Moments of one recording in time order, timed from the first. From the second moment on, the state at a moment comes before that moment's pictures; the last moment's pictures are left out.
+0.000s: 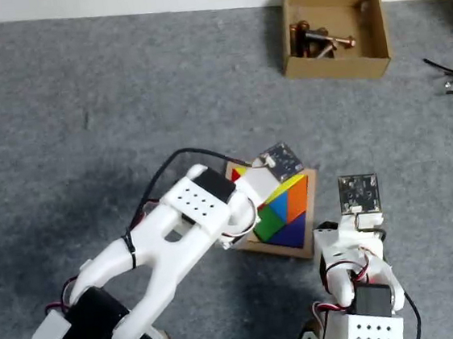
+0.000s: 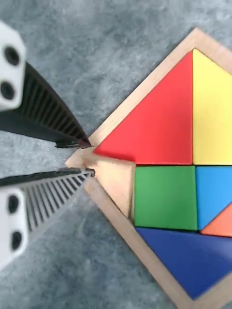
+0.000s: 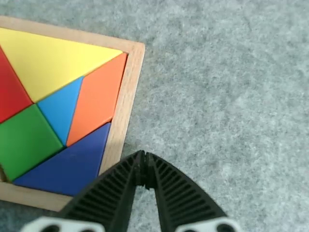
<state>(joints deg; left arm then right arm) 34.2 -7.4 30.8 66.2 -11.6 3.6 -104.5 95.7 64.0 9.5</state>
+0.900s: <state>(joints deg) 32.7 -18.3 27.3 67.9 -11.6 3.6 -104.5 95.7 64.0 9.5</state>
